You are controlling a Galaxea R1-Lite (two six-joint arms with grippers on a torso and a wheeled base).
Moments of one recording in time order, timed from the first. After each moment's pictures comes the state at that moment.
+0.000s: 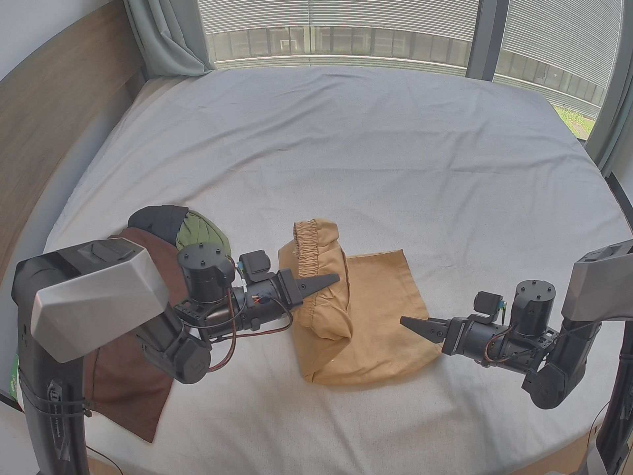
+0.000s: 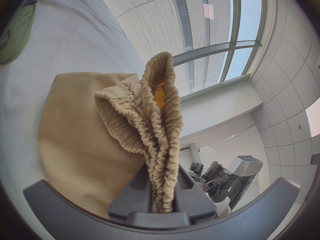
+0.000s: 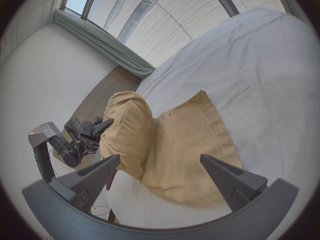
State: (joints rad) left arm -0.46 2.32 -0.89 -1.38 -0.63 -0.89; right arm 0.36 2.17 -0.35 -1.54 0.40 0.53
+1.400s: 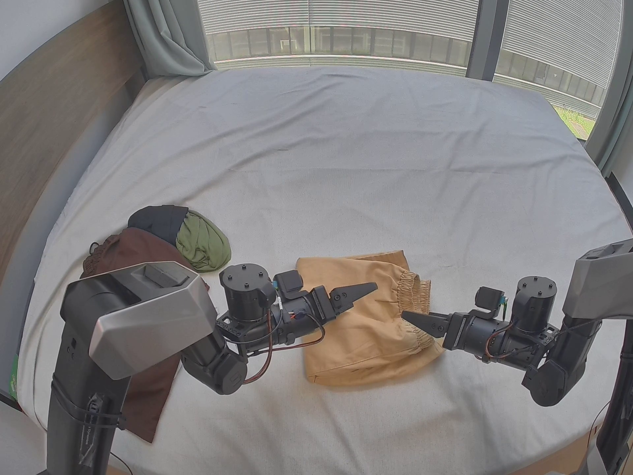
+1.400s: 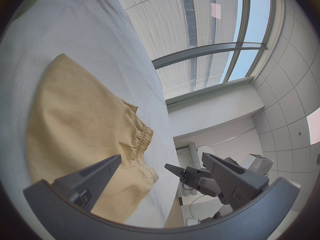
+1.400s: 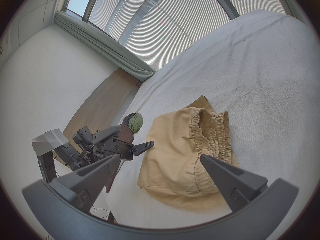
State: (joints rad) left arm -0.54 2.49 -1.04 -1.38 -0.57 -0.95; right arm 0.35 2.17 -0.36 -1.54 0.40 0.53
